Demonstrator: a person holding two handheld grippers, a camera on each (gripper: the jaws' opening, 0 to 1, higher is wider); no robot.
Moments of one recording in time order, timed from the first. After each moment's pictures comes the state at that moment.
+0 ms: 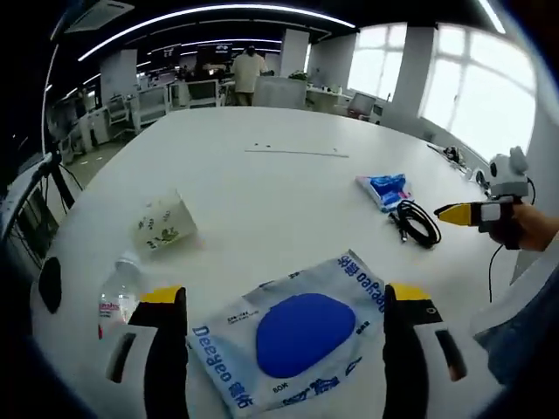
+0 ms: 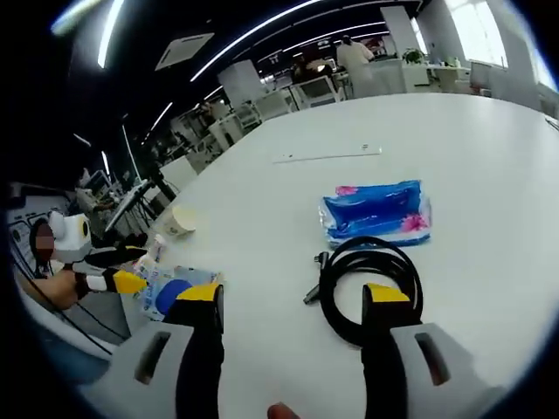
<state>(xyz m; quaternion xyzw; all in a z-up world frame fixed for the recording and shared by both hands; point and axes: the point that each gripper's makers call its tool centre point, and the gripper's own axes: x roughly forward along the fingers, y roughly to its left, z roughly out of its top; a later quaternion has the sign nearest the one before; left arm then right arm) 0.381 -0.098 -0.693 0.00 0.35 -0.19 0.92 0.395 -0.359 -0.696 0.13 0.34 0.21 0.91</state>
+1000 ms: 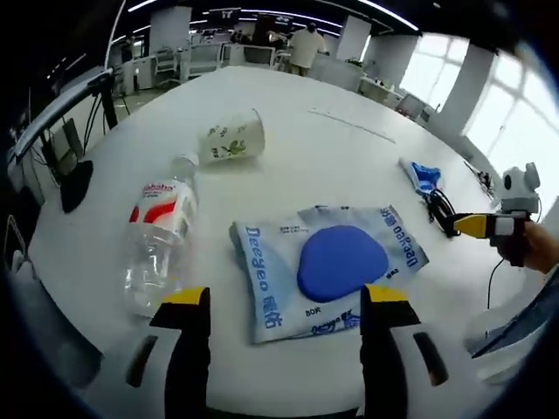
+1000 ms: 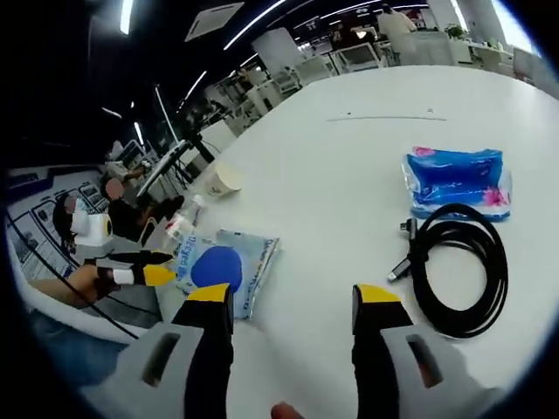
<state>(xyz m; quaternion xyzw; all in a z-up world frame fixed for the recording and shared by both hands) 0.323 -0.049 -0.735 -0.09 0.43 -0.09 0.89 0.376 -0.278 -0.714 0.13 0.40 0.32 0.85</state>
